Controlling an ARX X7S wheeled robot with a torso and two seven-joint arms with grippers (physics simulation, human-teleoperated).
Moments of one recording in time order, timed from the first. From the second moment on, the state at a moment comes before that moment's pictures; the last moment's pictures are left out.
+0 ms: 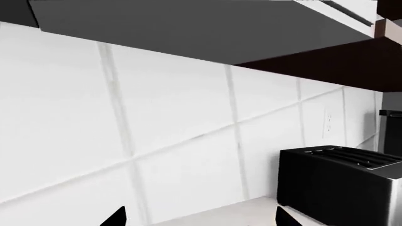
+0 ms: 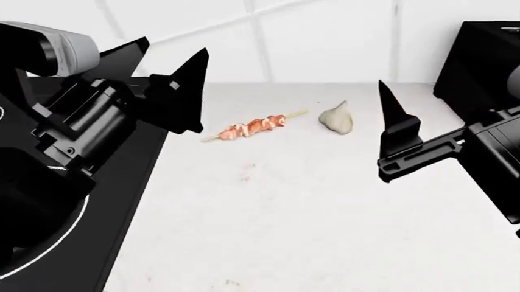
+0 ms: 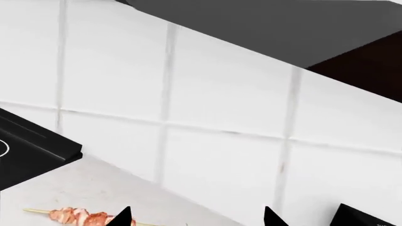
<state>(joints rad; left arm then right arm) -0.87 -0.71 0.26 0.52 -1.30 -0.61 -0.34 0.95 1.02 -0.15 -0.83 1.46 0.97 0.67</state>
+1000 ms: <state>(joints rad) -0.87 -0.71 0.27 0.53 -1.31 -0.61 -0.34 1.09 0.96 -0.26 -0.77 1.47 1.08 0.68</state>
